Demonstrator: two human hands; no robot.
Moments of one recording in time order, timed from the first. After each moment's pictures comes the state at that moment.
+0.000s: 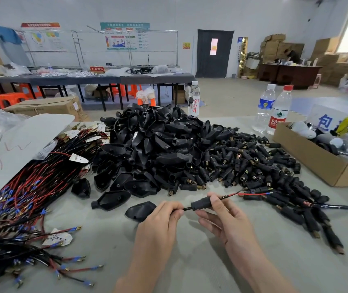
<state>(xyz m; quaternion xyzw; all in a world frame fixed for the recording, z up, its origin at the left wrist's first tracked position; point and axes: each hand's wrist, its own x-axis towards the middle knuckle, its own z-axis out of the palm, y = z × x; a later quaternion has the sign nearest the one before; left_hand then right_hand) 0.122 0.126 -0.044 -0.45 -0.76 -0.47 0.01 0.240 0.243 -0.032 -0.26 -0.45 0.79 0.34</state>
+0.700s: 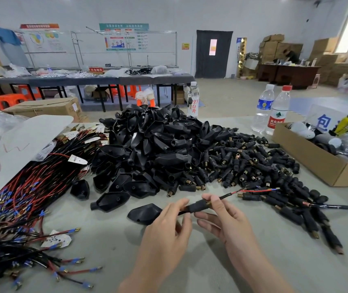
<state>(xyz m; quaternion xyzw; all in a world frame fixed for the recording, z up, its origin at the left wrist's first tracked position) 0.133 0.132 -0.049 -0.48 -0.75 -0.46 0.01 0.242 0.243 -0.031 -0.25 -0.49 0.76 0.35</state>
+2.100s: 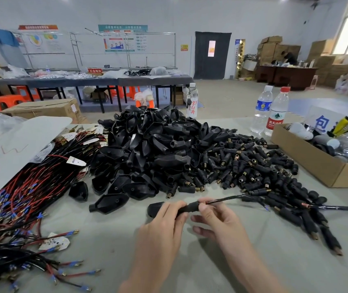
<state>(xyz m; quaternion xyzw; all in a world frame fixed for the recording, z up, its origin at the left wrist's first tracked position) 0.129 0.132 -0.047 -0.48 -0.79 -0.37 0.14 0.238 0.237 -0.032 -0.27 -0.51 0.74 0.34</state>
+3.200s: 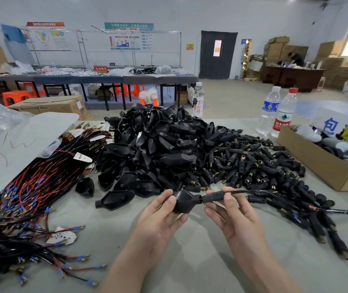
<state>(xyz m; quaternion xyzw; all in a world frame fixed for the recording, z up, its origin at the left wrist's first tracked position) 0.102 0.131 -0.032 -0.12 -0.38 -0.79 -0.46 0.242 0.244 -0.025 -0.16 -0.41 0.80 0.41</state>
